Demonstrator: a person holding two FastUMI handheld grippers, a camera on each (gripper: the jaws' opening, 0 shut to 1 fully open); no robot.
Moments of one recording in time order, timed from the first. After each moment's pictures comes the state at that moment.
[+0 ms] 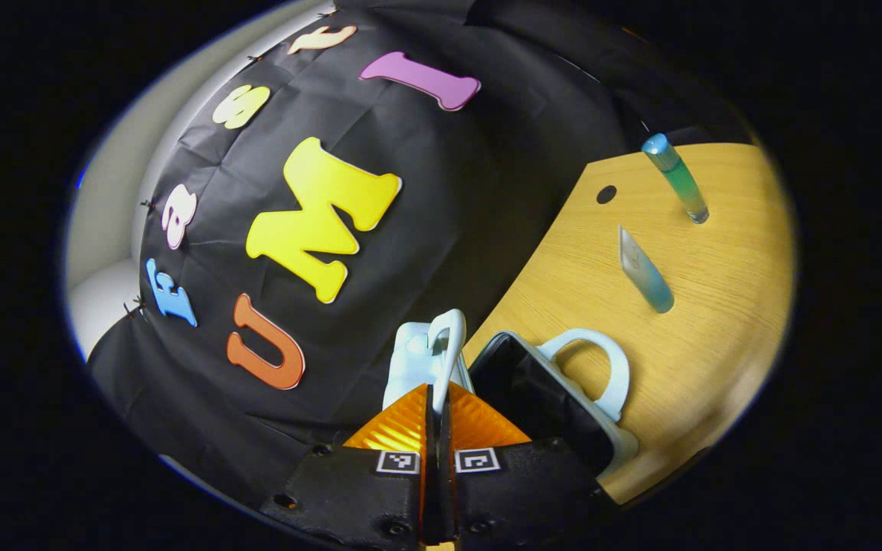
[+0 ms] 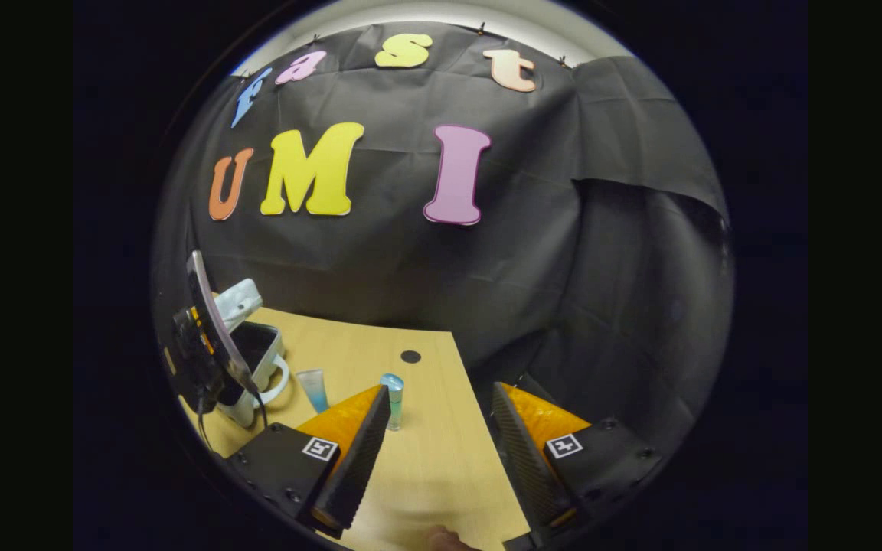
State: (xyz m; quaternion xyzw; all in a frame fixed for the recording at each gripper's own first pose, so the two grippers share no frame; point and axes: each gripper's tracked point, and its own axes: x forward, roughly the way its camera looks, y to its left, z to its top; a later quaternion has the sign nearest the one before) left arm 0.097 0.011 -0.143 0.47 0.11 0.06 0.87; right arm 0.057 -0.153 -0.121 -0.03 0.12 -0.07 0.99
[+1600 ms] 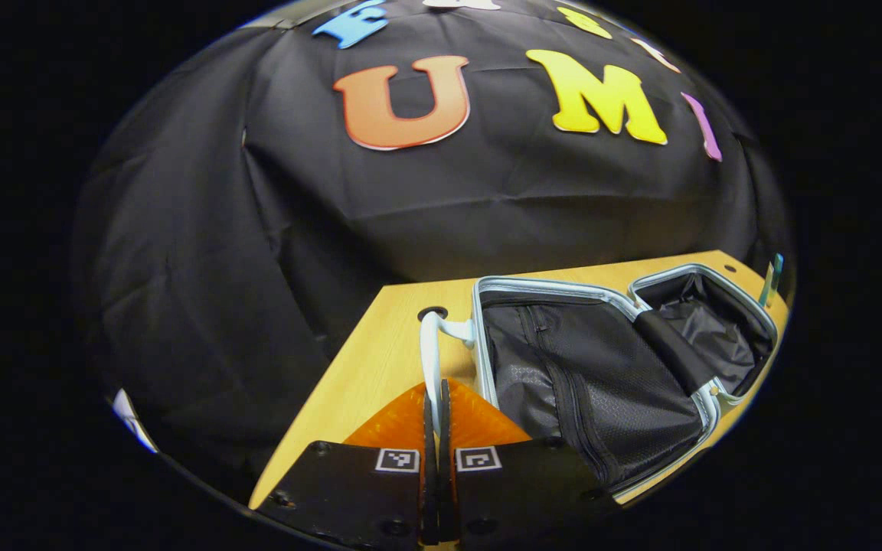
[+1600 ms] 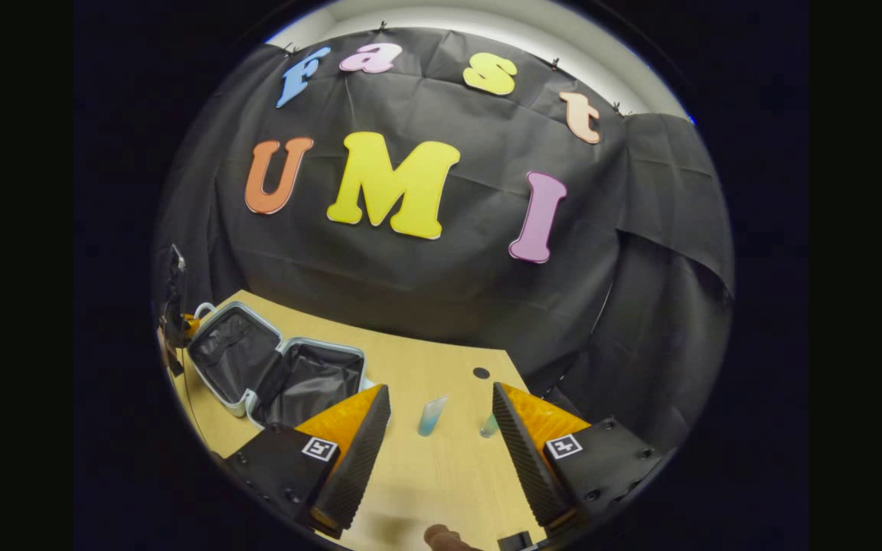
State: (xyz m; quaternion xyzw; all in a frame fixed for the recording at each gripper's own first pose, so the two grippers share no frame) left arm 0.093 0.451 -0.261 0.04 0.19 0.10 0.98; right arm 0.022 0.069 -0.092 -0.07 0.13 -0.04 0.99
